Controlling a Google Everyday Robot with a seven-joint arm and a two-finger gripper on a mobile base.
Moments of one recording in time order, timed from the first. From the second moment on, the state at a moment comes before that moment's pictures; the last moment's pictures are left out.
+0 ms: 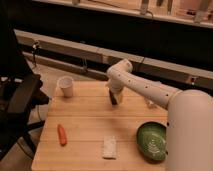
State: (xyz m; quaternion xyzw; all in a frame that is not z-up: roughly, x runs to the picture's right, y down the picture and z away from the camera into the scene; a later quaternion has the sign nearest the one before) arm 0.072 0.032 0.920 -0.21 -0.07 -0.25 0.94
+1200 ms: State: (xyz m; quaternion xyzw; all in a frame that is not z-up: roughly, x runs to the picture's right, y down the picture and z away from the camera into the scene) arm 0.095 0.040 0.956 -0.26 -0.15 -0.27 0.92
